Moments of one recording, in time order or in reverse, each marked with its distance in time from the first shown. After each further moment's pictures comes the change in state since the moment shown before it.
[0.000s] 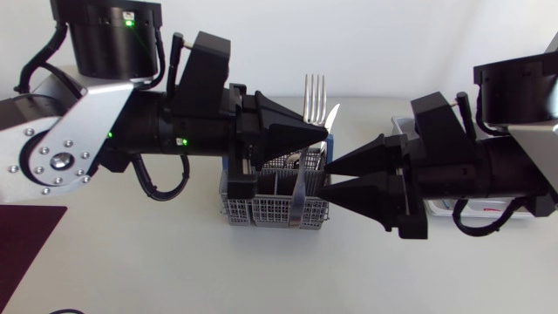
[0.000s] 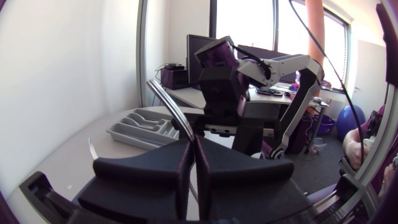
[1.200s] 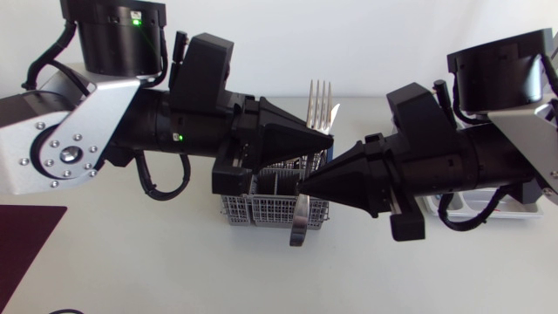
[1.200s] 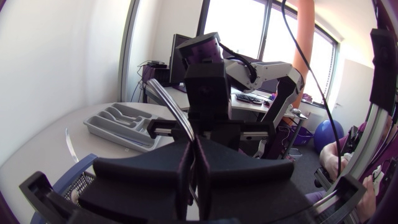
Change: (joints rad) left arm 0.012 0.023 0.013 0.000 0.138 -0.111; right arm 0.101 0.062 0.074 -0.028 -0.056 0.042
